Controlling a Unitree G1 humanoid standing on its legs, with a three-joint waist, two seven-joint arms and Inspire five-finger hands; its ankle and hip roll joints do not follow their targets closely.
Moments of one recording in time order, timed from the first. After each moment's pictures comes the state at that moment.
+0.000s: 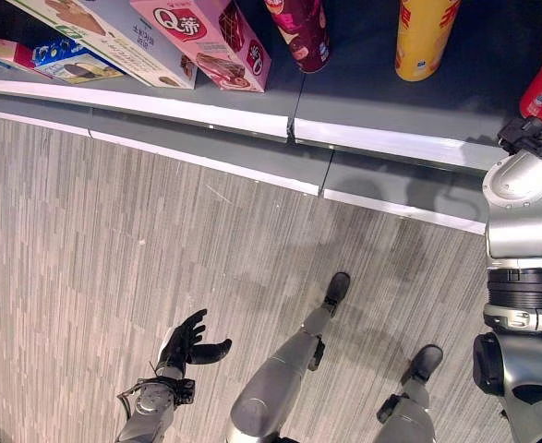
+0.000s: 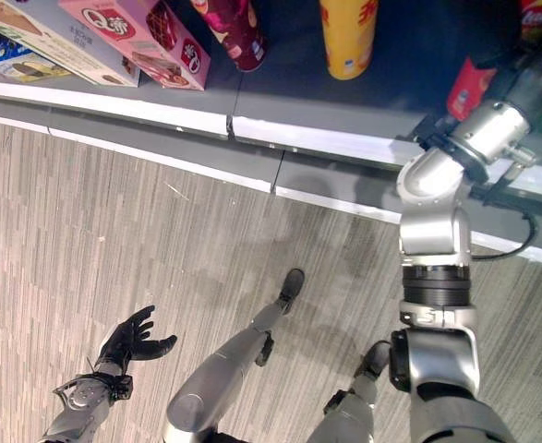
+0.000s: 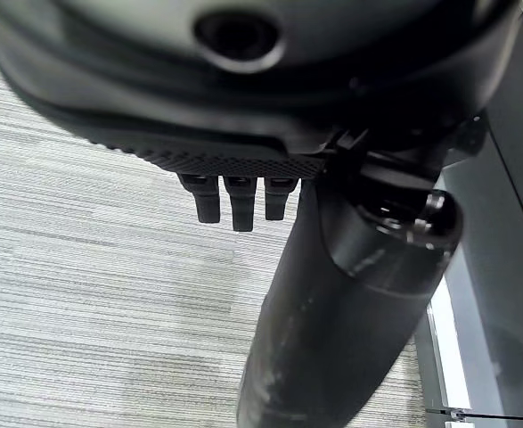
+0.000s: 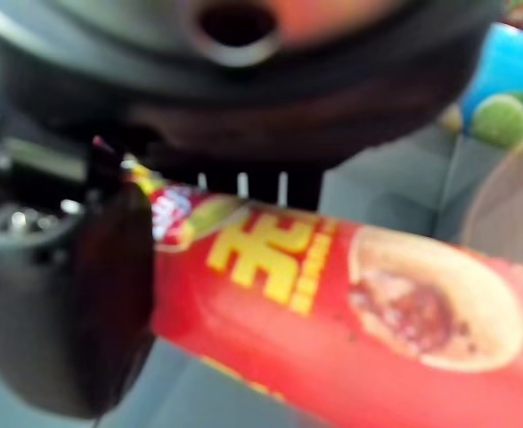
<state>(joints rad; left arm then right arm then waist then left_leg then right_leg) 0.03 0.34 -0.20 0.62 -0.29 -0.15 0.08 -0.86 -0.57 -0.13 0.19 -0.39 0.06 -0.88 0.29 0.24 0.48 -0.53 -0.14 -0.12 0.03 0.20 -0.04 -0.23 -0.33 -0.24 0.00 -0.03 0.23</state>
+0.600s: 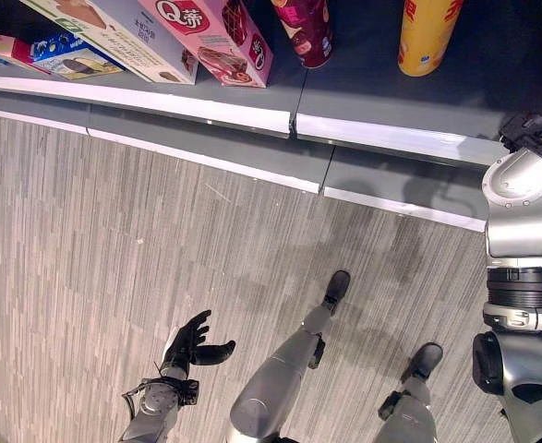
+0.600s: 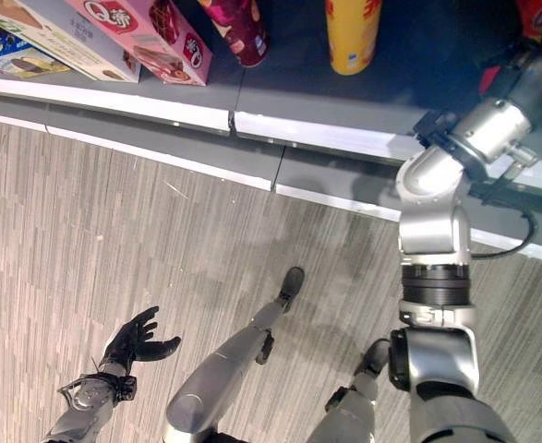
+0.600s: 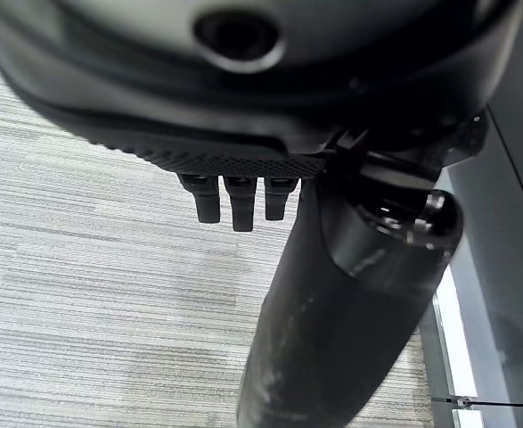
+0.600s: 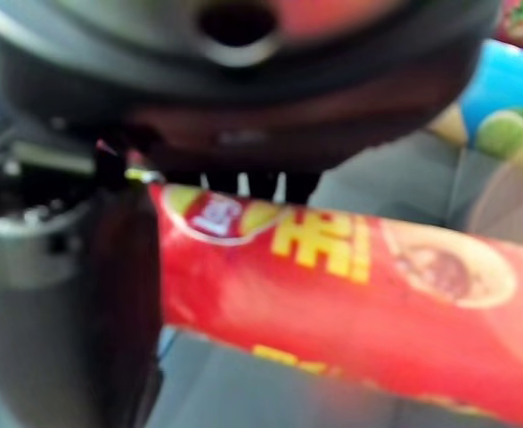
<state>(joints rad) 0.03 0.34 -0.24 0.62 -0.29 -0.15 0.10 -0.86 -0.57 -0.13 0.18 -0.39 0.06 -0.90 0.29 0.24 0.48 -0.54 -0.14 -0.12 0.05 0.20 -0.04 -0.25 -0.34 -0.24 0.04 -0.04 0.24</state>
